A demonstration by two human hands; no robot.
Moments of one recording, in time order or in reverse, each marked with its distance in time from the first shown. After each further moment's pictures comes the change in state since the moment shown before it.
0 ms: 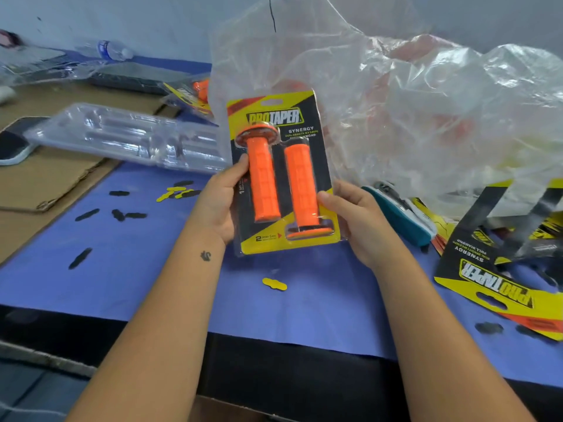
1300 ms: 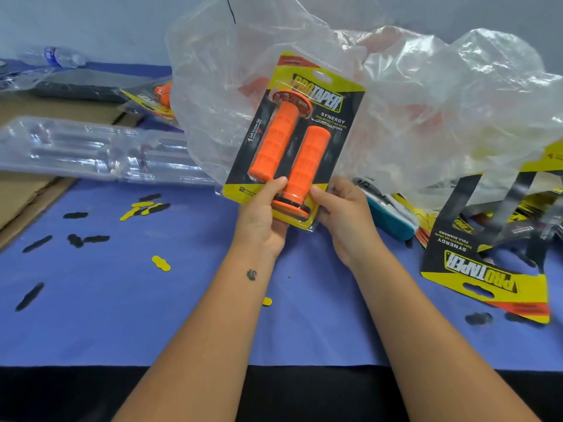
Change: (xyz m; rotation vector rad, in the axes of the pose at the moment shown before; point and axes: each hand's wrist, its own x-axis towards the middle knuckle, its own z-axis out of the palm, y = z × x) left_hand 0.023 -0.064 0.055 -0.166 0.052 -0.023; right_hand 0.005 -0.002 0.009 0.086 0.349 0.040
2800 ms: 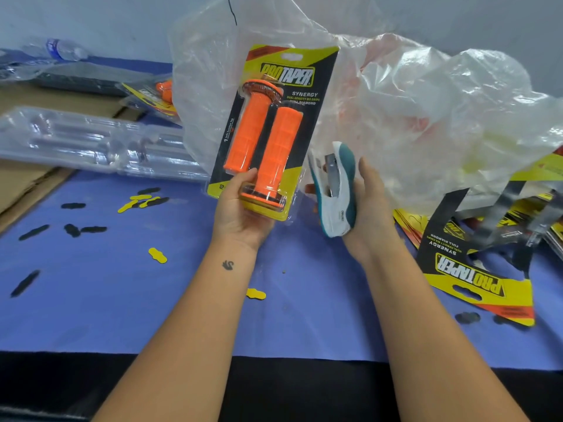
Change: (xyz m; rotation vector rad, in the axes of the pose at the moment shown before) left_hand -0.007 0.021 -0.015 -0.278 -0.151 -0.025; right_hand -0.001 -0.017 -0.020 0.346 -0.091 0.143
